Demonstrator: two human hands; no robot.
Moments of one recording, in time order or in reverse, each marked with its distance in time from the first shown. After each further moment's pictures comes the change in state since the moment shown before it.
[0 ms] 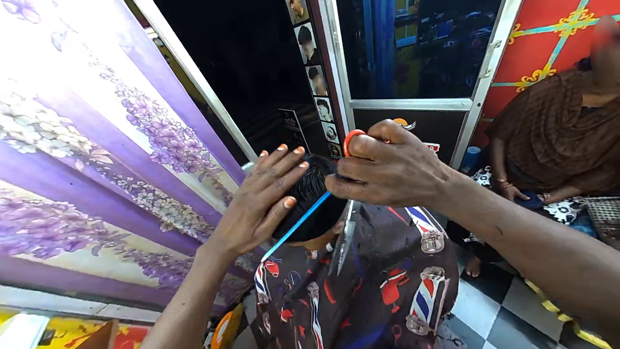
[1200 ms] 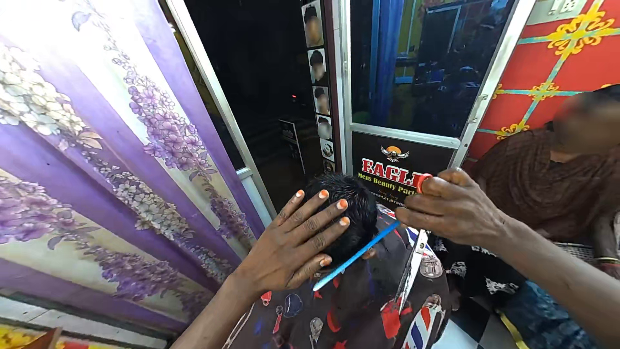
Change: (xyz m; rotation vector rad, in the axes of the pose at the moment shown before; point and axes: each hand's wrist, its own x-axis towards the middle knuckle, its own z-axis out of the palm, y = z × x) left_hand -0.025 0.028 0.038 0.085 0.128 0.180; right_hand -0.071 0.010 -0.022 0.102 -0.159 0.027
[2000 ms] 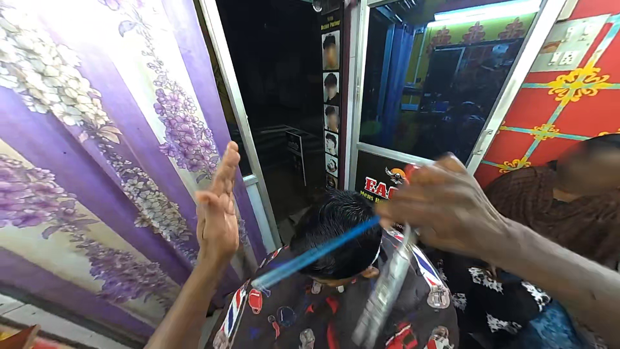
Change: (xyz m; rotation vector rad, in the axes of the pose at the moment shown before) left_hand -0.046 -0.074 -0.053 -0.460 0.591 -0.600; right_hand 0.107 0.000 -0.013 0.147 0.035 0.057
